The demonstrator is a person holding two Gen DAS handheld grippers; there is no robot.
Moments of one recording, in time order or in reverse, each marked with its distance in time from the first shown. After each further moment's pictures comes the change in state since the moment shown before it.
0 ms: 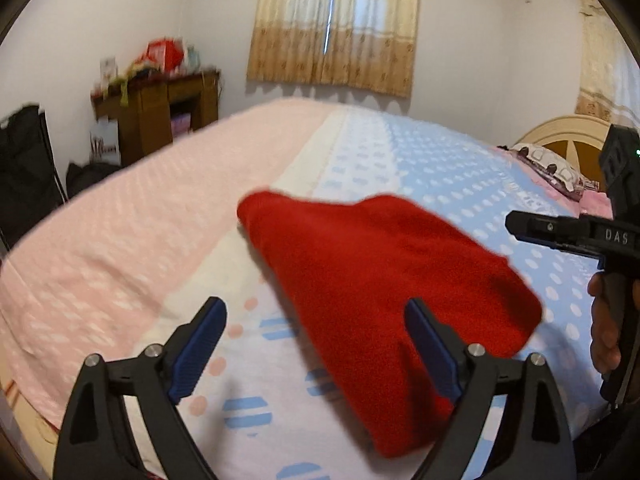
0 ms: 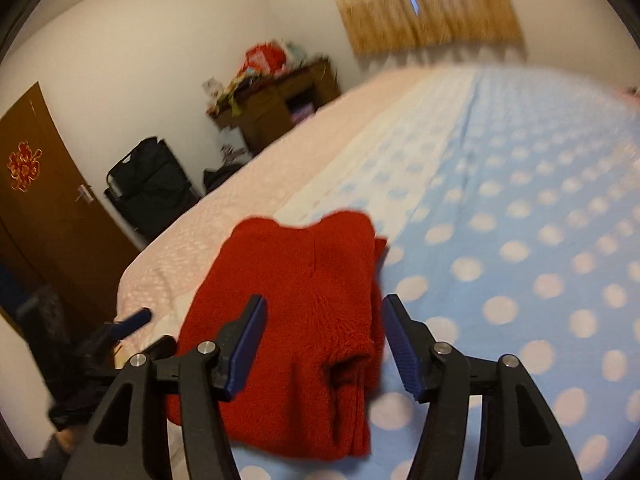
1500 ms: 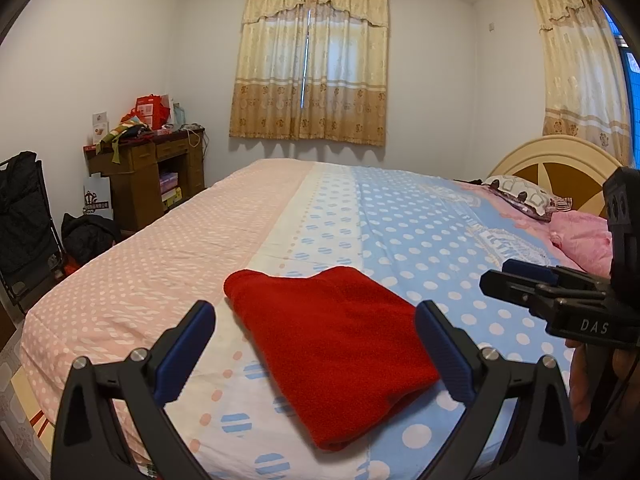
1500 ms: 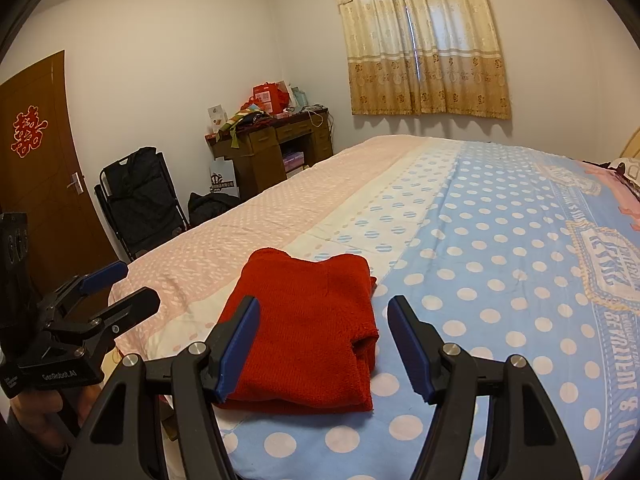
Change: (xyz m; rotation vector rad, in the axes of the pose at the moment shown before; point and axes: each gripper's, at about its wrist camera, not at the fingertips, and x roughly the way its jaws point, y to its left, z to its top) left arm -0.063 -0.026 0.024 0.048 -0.177 -0.046; right arm -0.081 0.056 -0.016 -0.141 -0.140 -0.100
